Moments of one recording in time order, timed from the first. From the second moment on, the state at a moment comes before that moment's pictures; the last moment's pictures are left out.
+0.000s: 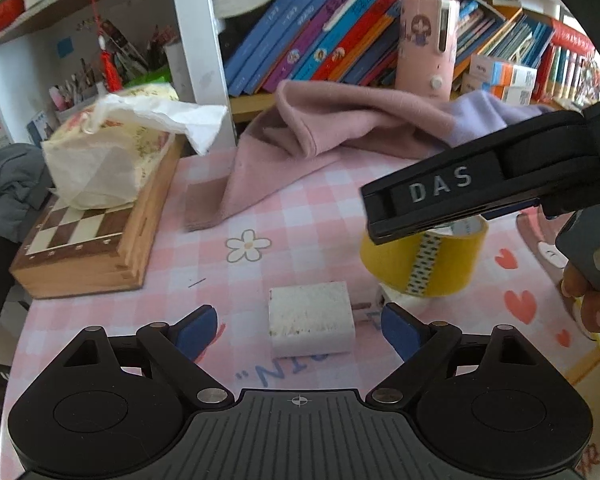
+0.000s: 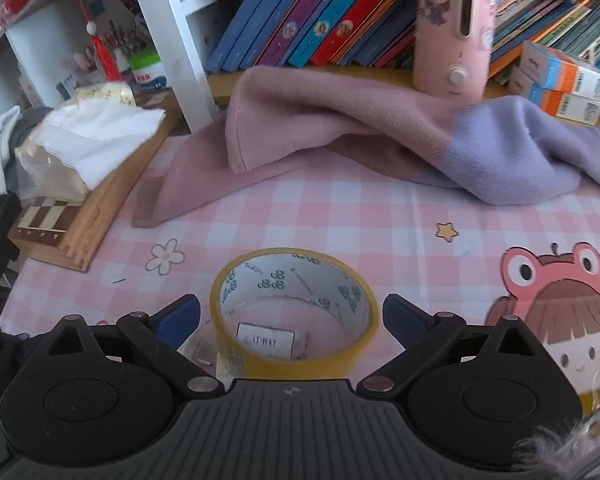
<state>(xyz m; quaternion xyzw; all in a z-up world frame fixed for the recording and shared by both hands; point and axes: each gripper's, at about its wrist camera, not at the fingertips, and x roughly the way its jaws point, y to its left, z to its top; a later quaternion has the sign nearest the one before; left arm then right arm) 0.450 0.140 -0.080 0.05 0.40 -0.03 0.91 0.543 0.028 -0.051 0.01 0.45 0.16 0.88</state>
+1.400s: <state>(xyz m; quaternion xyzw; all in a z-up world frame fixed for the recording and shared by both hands) 0.381 0.153 -0.033 -0.04 0.39 -0.04 0.92 0.475 0.005 -0.007 0.03 0.41 0.21 0.89</state>
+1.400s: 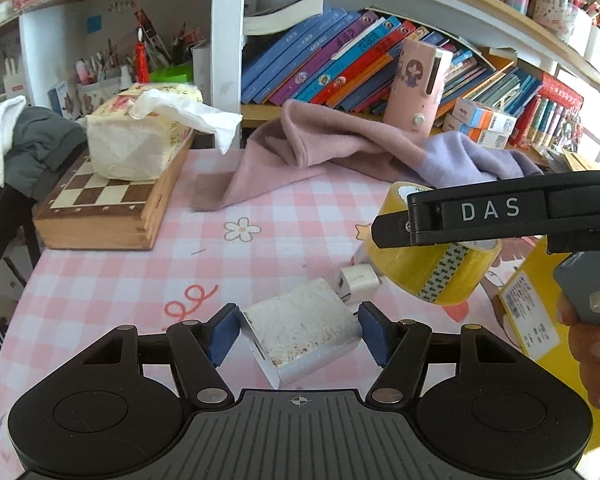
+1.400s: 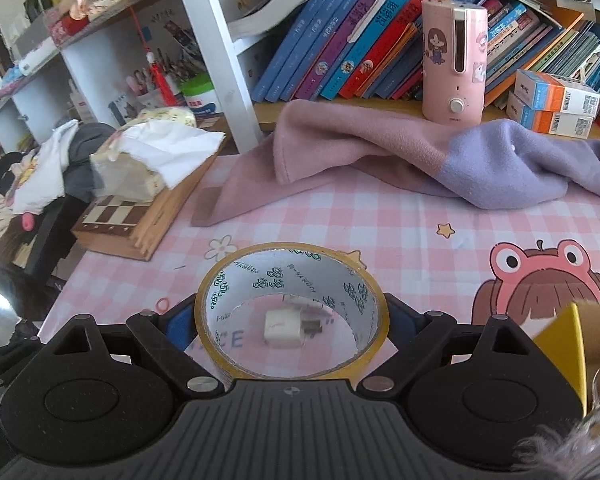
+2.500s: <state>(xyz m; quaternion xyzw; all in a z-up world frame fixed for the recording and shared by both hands) 0.232 0.158 -0.004 -0.08 0.37 -0.06 0.92 0.309 -0.032 0.014 0.03 0.40 0.21 0.89</state>
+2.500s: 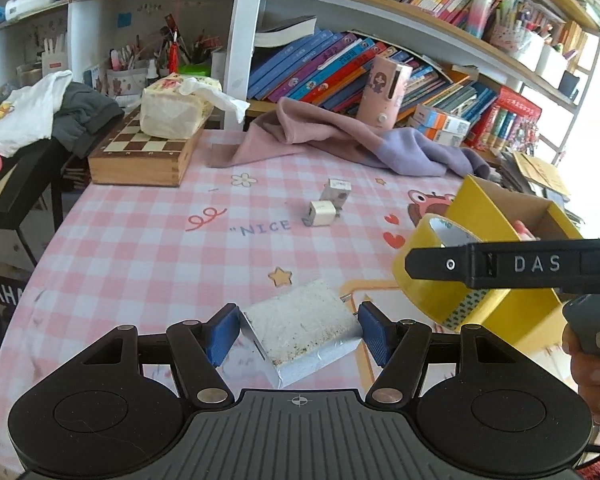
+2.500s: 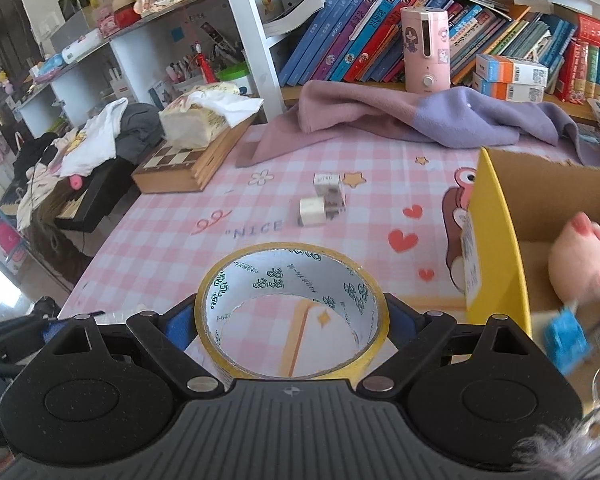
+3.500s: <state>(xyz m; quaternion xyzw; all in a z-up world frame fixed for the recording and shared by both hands) 0.090 0.112 0.005 -0.11 0.36 -0.16 0.91 0.098 -0.109 0.006 0.04 0.41 0.12 0.90</state>
